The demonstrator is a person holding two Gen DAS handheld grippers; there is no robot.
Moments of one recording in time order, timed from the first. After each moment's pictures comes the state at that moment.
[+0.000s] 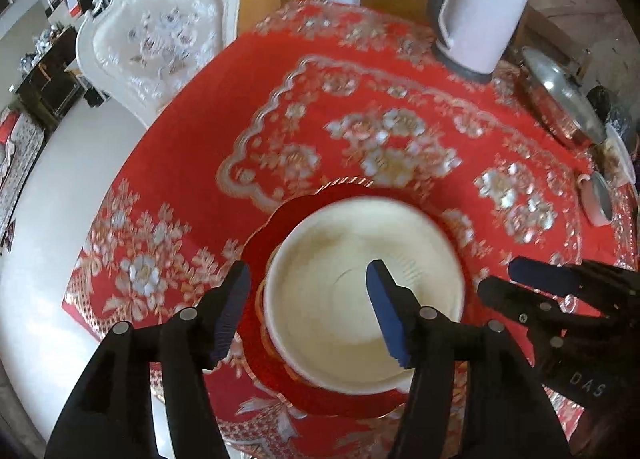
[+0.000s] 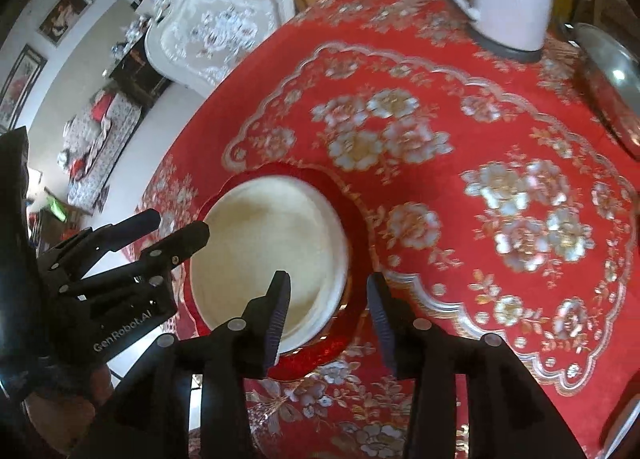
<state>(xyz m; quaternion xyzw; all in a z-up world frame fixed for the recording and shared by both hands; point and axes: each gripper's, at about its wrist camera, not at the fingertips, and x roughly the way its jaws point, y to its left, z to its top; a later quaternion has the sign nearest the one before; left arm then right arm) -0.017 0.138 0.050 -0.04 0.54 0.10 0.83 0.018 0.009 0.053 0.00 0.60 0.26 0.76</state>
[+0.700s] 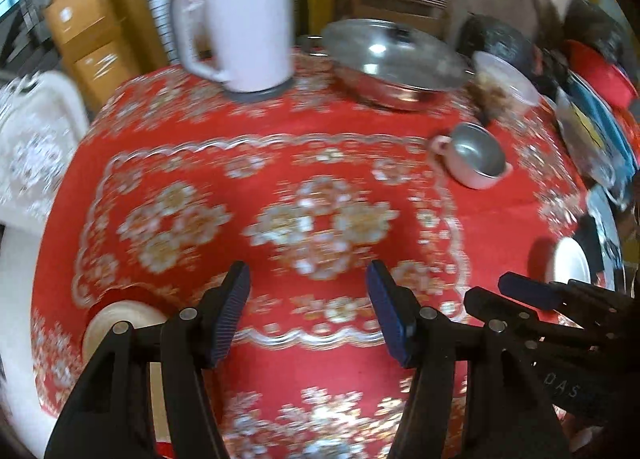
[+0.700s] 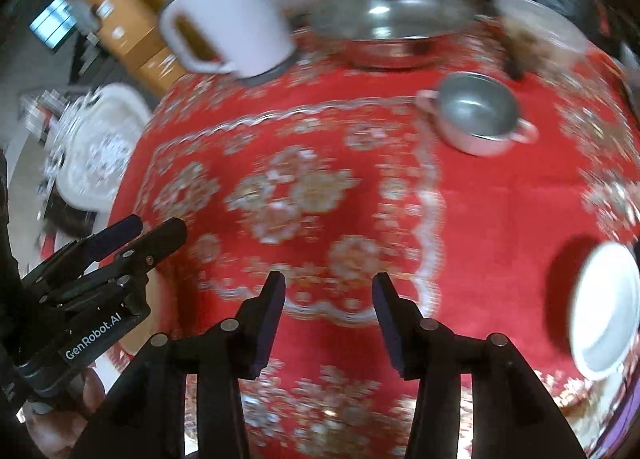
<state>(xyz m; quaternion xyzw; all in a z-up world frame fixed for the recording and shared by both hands) 0.034 -0.087 0.073 0.06 0.51 -0.09 0.85 -0.008 -0.235 0.068 0.15 0.57 0.04 0.81</state>
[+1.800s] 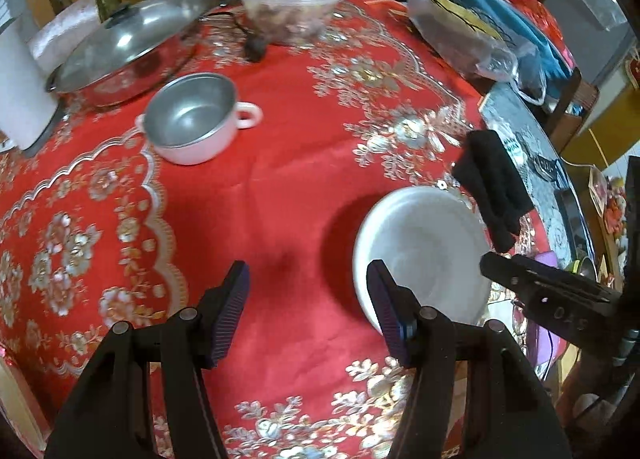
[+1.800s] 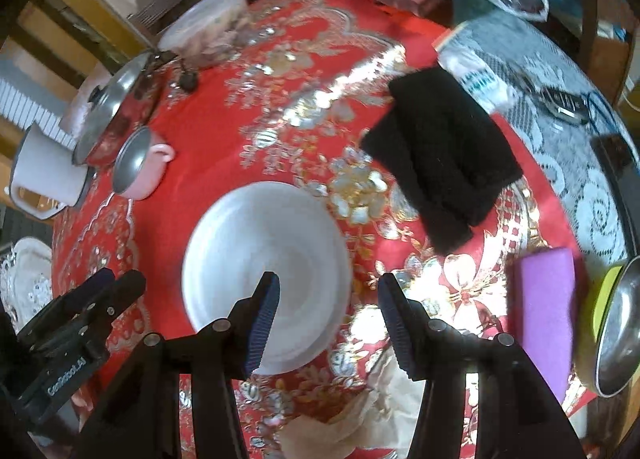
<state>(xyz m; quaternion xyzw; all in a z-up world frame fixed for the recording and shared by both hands) -0.014 -0.352 0.020 0.13 0.55 -0.26 0.79 -0.136 -0.520 0.020 0.29 0.55 -0.18 0.77</state>
